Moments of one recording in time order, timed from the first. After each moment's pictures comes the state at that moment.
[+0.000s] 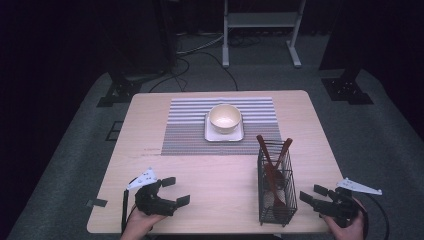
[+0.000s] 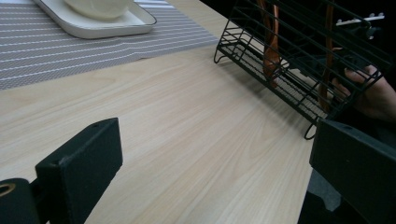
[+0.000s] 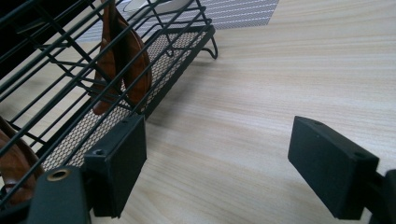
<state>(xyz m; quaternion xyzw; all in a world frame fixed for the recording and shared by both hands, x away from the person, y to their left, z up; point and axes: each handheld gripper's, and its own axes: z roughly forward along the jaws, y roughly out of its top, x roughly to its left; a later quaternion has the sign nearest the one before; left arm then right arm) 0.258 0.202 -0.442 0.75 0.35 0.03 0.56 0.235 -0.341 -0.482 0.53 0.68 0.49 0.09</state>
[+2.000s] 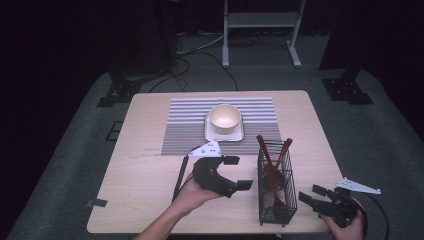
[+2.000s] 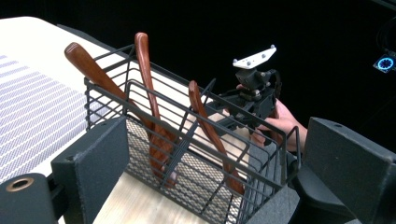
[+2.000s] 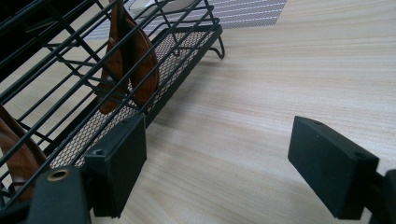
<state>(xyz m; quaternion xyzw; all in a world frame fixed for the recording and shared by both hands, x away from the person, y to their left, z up) 0.293 0.051 -0.358 0.79 0.20 -0.05 0.58 0.236 -0.339 -0.481 0.53 0.68 0.50 0.09</state>
